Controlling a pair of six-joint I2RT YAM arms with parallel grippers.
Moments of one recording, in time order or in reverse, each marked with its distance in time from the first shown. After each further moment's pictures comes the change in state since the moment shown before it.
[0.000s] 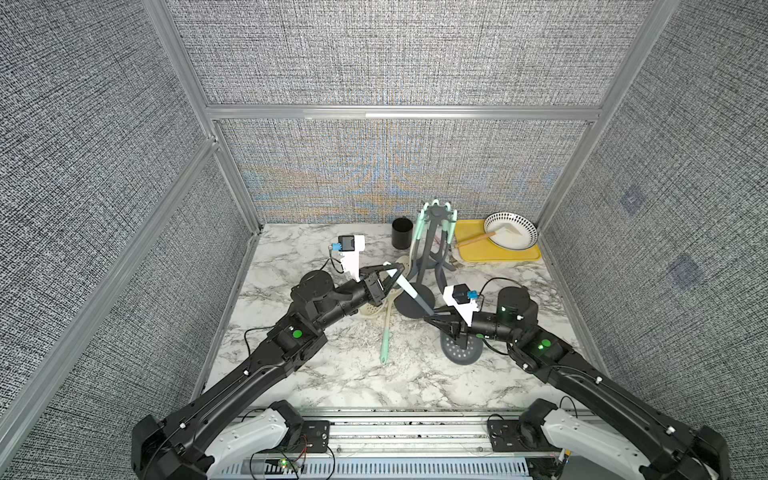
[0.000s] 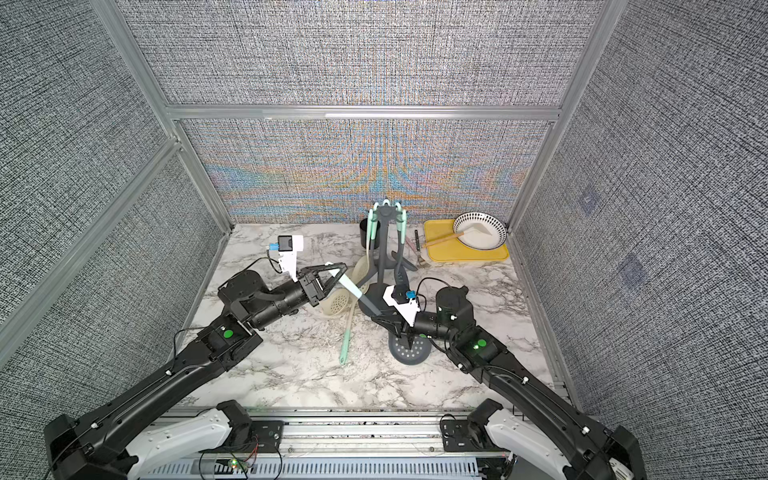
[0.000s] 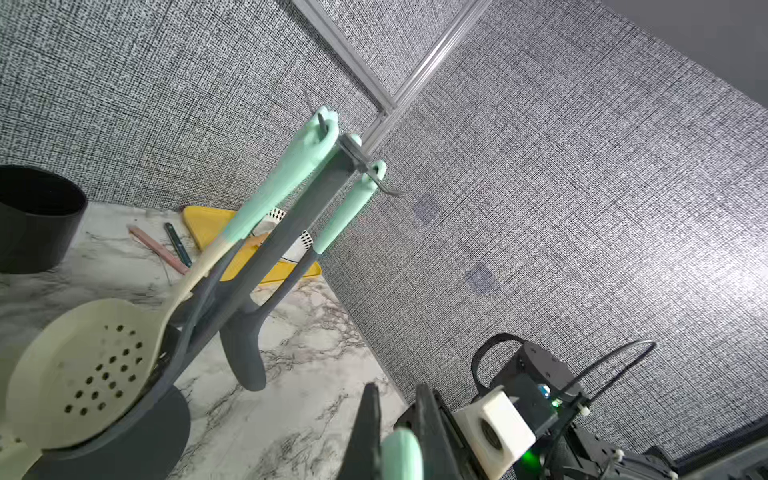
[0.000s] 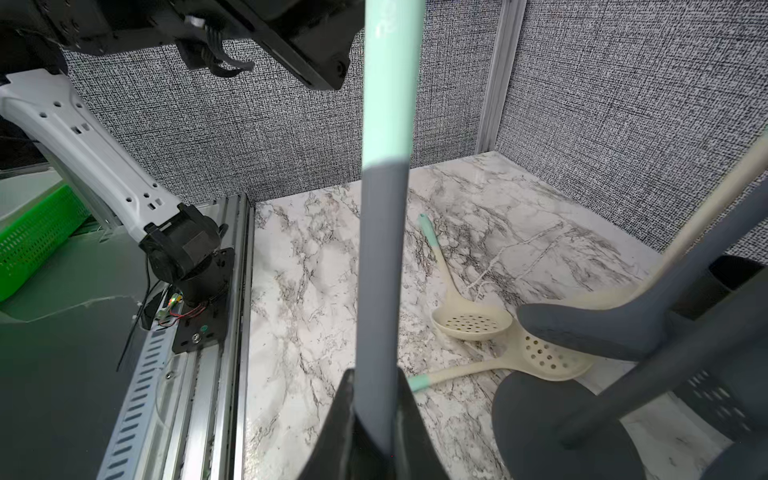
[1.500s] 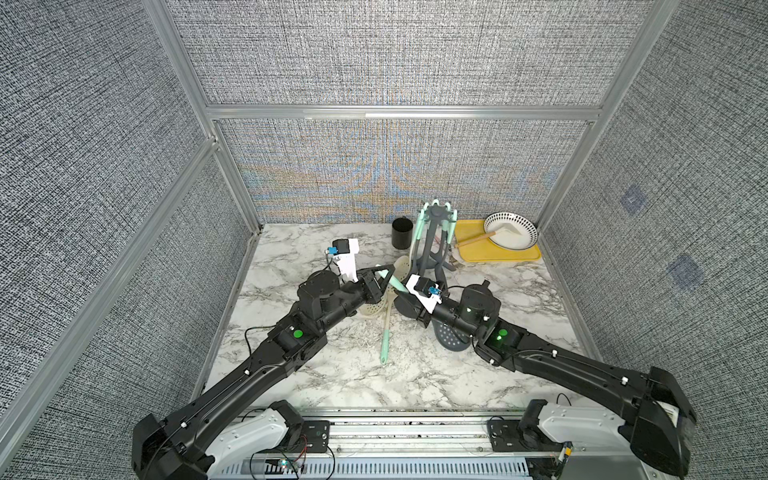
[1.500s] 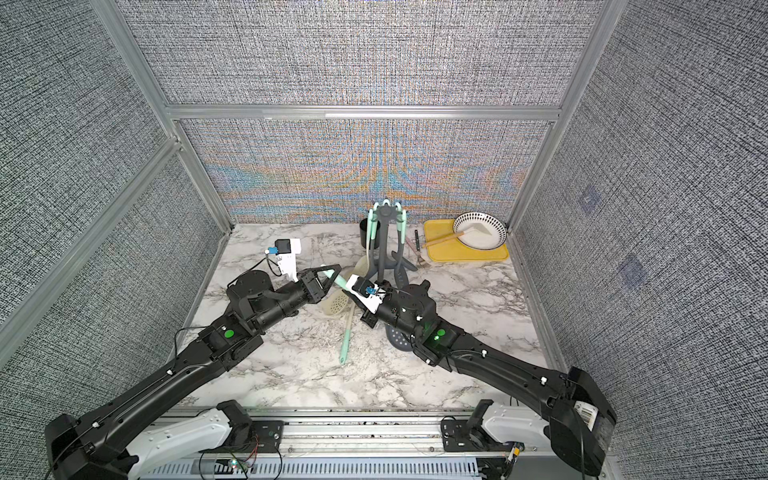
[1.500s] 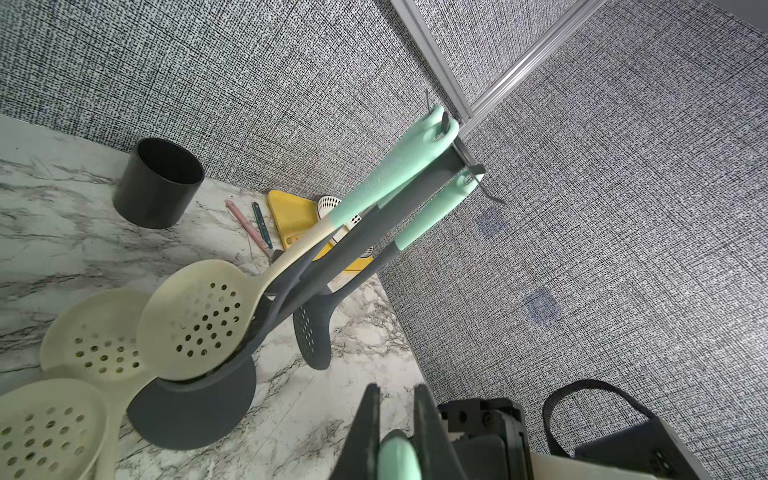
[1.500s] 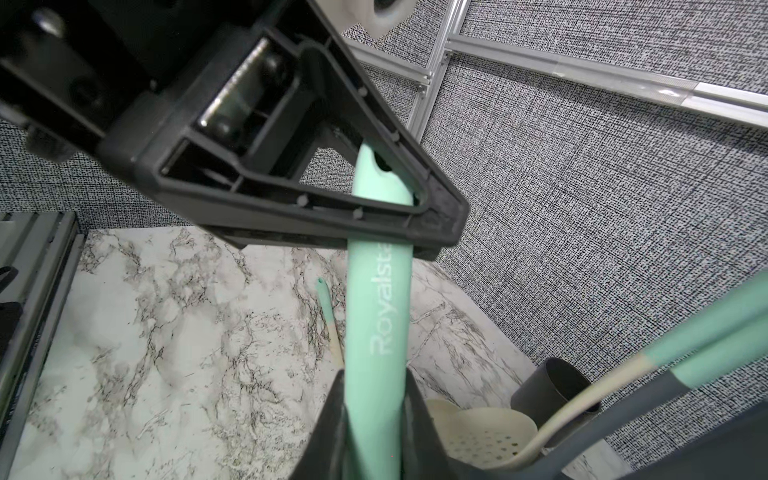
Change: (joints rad) left arm 0.000 0.008 0.004 -0.137 -0.164 -0.040; right arm 0.247 0.283 0.121 0.344 0.489 -0.199
